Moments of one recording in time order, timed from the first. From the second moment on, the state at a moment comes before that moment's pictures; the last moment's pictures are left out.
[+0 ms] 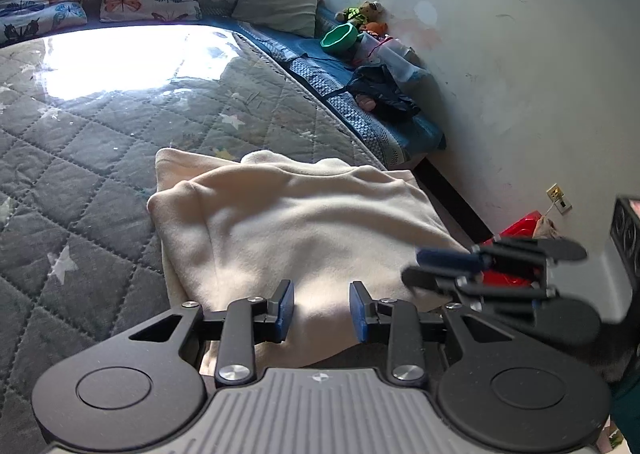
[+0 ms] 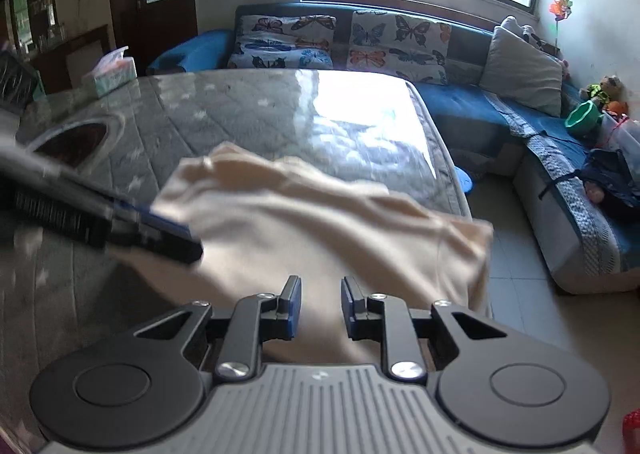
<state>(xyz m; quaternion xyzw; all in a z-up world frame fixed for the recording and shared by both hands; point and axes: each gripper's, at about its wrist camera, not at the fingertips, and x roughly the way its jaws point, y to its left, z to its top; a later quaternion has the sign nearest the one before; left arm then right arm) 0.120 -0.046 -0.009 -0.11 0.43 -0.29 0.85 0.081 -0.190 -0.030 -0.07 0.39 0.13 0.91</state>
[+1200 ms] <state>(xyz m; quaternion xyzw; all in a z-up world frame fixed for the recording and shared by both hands) 0.064 -0.035 0.004 -0.04 0.39 -0.24 0.89 0.019 -0.187 -0.030 -0.01 0.34 0.08 0.94</state>
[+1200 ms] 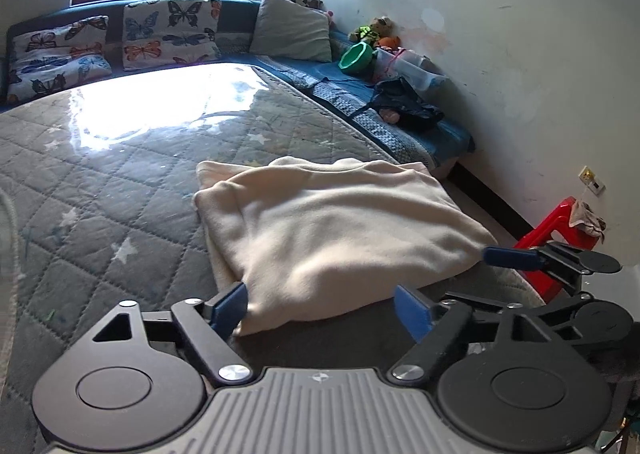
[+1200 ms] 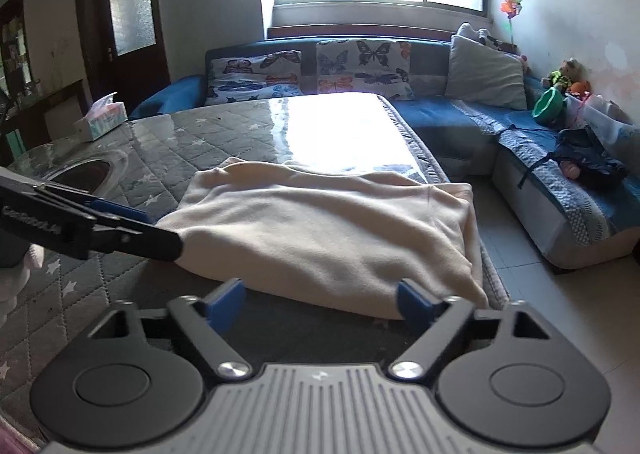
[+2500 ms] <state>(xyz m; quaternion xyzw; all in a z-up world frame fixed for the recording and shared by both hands) 0.017 -0.005 -0.003 -0.05 0.38 -0.18 0.90 -0.008 -0.161 -0.032 0.01 0.32 0.05 0.94</state>
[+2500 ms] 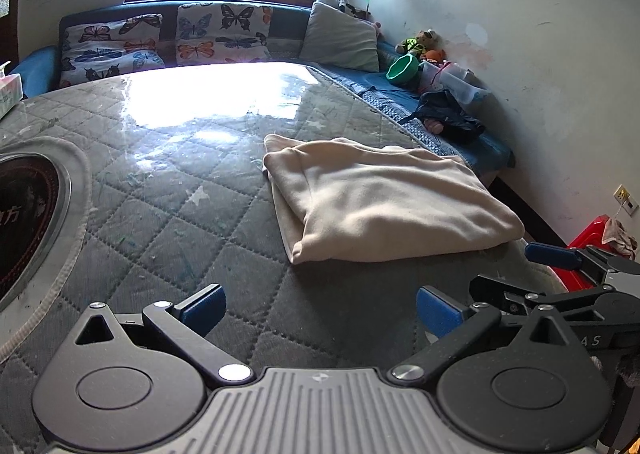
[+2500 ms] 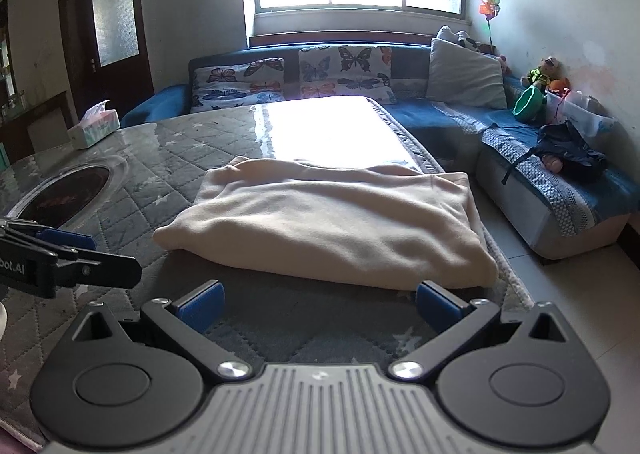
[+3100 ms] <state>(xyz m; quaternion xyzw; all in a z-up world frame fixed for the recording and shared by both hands) 0.002 -0.012 -0.004 -0.04 0.40 -0.18 0.90 -0.024 -0.154 -0.036 0.01 0.33 0.06 0.94</state>
